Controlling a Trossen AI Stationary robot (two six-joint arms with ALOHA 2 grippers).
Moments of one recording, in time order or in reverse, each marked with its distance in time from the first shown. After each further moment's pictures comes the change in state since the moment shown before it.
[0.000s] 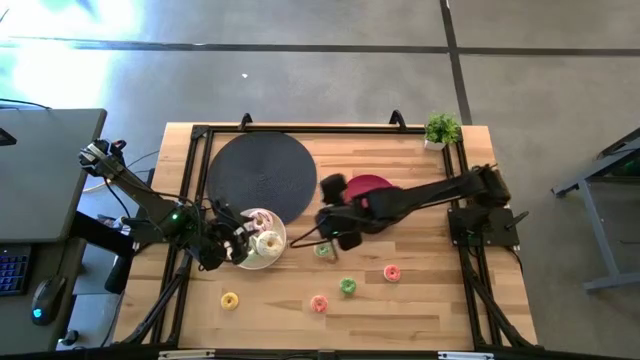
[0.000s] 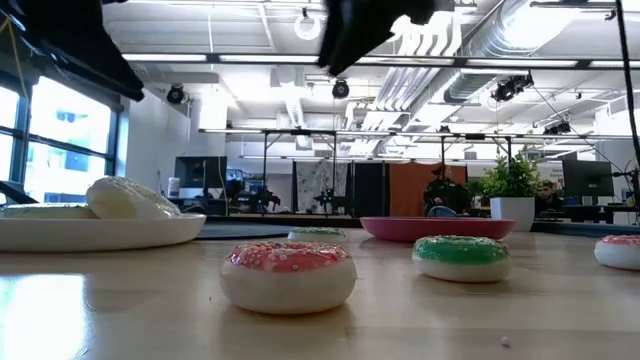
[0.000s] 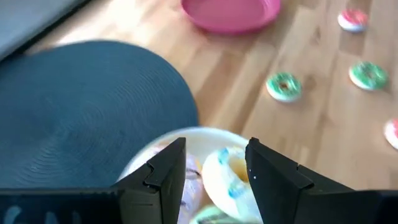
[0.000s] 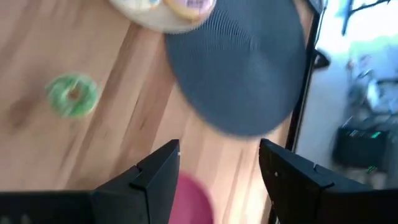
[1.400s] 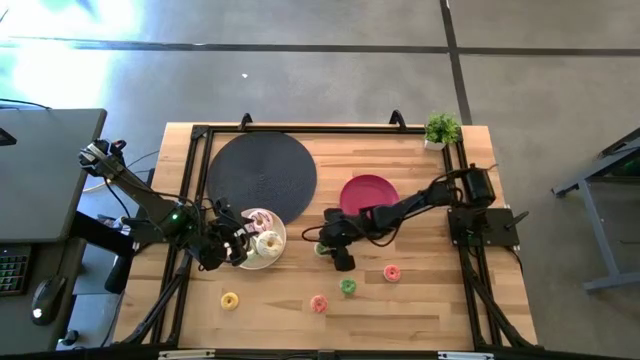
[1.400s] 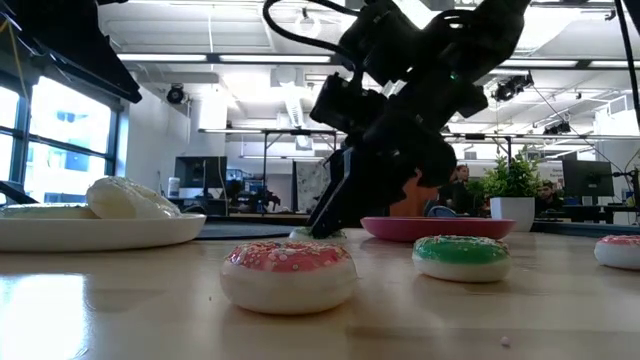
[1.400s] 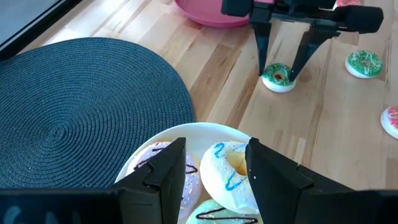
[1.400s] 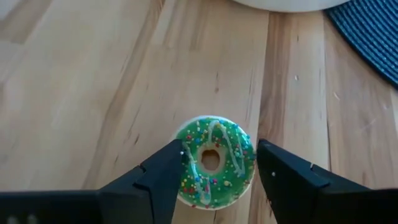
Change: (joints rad) left arm 0.000 0.000 0.000 0.004 0.017 0.034; right arm -0.093 0.103 -0.711 1.088 -0.565 0.300
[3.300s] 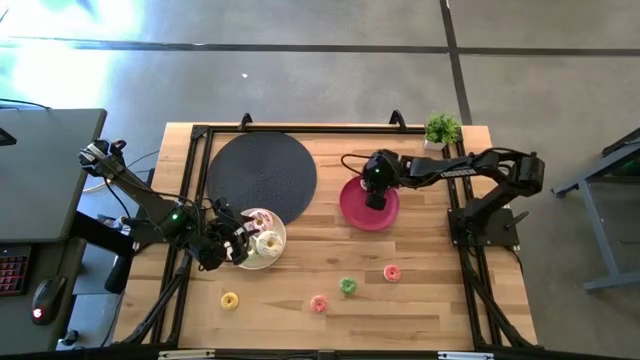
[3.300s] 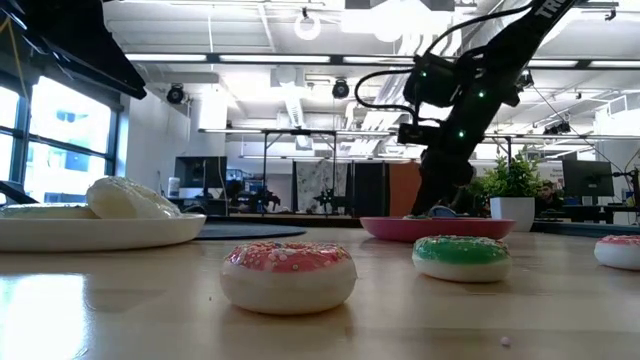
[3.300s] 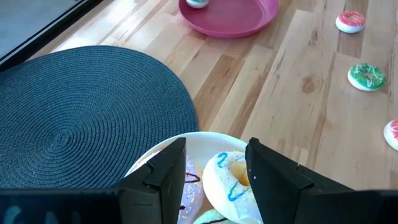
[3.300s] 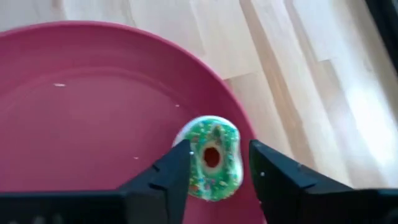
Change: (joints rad) left arm 0.000 0.000 0.000 0.012 -0.038 -0.008; right arm -0.476 -0.405 -0.284 -0.308 0.205 -0.097
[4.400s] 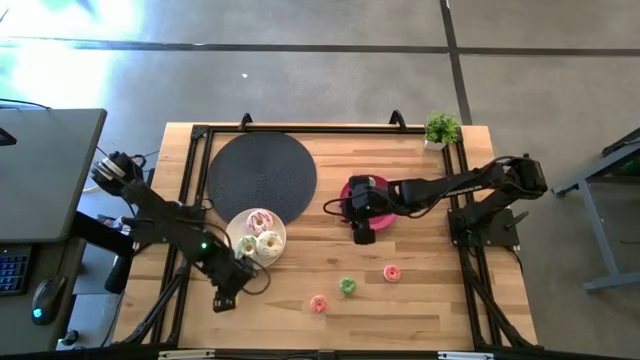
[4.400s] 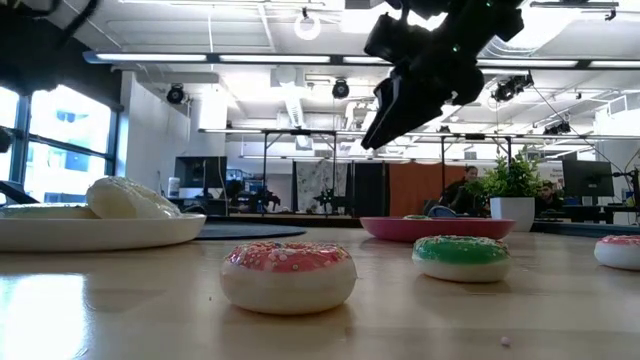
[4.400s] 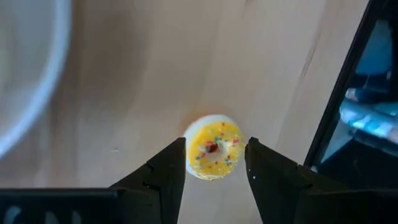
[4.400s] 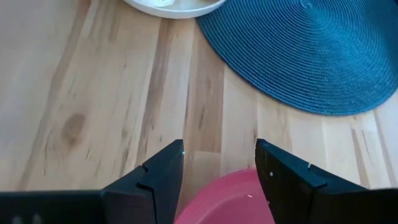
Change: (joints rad) left arm -0.034 0.357 -0.001 0.192 1.056 -0.064; right arm 0.389 -0.004 0.234 -0.080 -0.032 0.002
